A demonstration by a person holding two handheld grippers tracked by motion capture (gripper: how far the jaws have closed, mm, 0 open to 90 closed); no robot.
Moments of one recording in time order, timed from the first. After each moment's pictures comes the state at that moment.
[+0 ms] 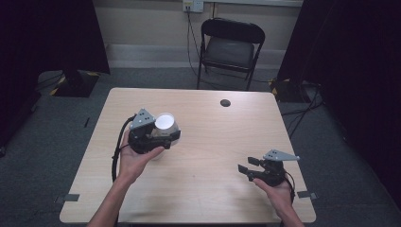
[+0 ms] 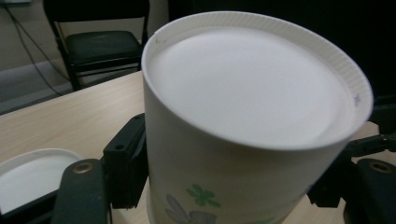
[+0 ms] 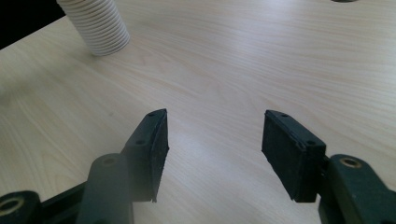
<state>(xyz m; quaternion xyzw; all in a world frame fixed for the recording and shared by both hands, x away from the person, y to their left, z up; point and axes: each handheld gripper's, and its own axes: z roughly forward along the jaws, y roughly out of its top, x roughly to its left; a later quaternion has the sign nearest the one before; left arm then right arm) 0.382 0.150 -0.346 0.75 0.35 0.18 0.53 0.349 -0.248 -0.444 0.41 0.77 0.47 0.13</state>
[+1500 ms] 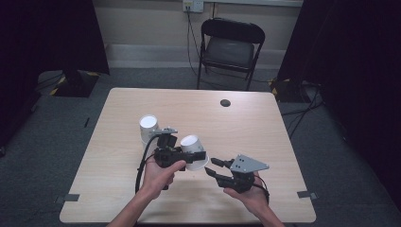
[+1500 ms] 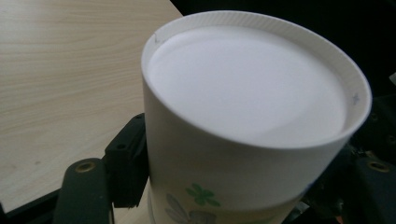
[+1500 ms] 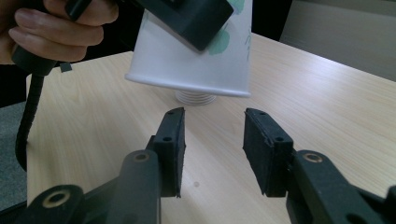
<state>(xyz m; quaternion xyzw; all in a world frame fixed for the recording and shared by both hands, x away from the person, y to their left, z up) 0.376 0.097 -0.390 0.72 0.43 -0.09 0.54 0.326 -0.155 -0.427 0.24 0.78 0.55 0.17</state>
